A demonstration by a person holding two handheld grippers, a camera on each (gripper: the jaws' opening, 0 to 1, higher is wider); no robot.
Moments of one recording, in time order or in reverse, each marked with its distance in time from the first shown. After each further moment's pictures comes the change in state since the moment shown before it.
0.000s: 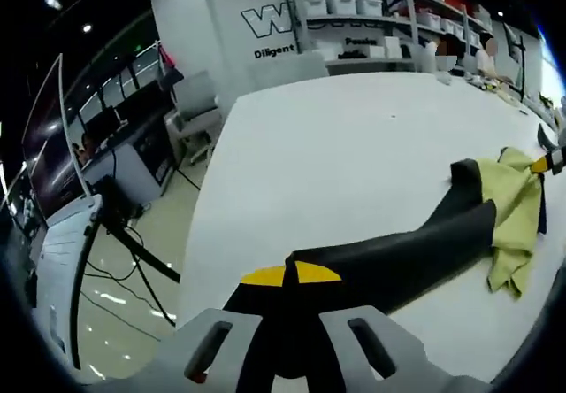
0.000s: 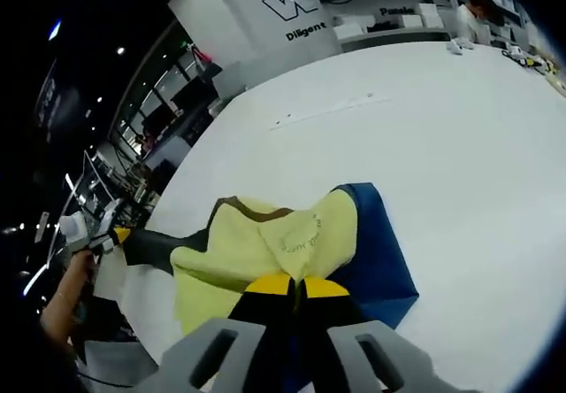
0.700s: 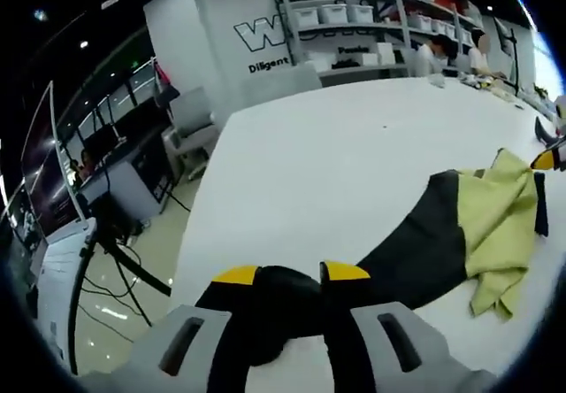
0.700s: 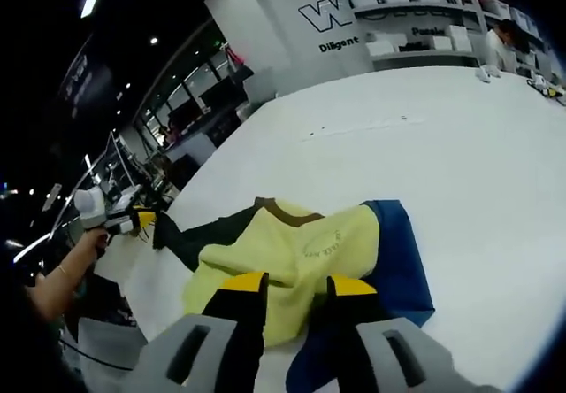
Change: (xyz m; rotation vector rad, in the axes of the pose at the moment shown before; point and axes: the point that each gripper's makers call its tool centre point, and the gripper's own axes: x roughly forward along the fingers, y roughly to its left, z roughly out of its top) left arm -0.008 -0.049 0.022 0.013 -0.099 -0.061; right arm -0.010 0.029 0.006 -0.109 -0.079 0.069
